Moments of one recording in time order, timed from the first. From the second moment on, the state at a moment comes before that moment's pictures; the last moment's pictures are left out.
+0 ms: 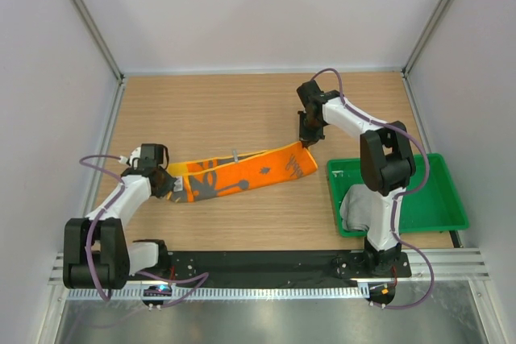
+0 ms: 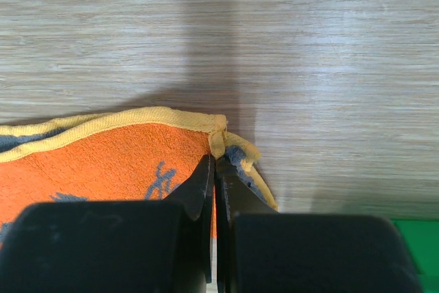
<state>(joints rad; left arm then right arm) -0.01 1.22 0.58 -0.47 -0.21 -0.80 0.38 2.02 1.56 -0.80 0.04 0.42</state>
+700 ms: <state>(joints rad) -0.02 1.06 0.60 -0.49 -0.22 -0.76 0.38 1.92 1.53 -0.83 0.07 0.42</state>
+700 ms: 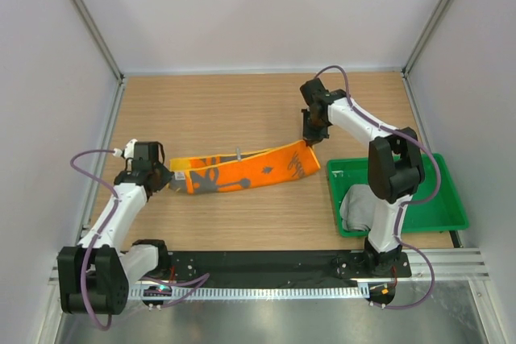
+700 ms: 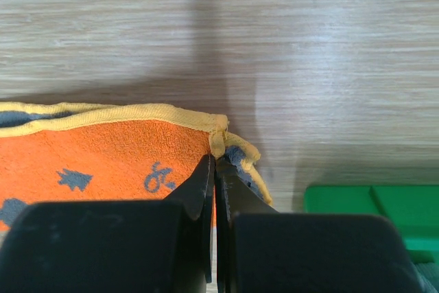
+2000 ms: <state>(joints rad) -0.09 1.22 0.78 -0.38 -0.23 -0.68 0.40 1.89 1.38 -0.79 0.15 0.44</state>
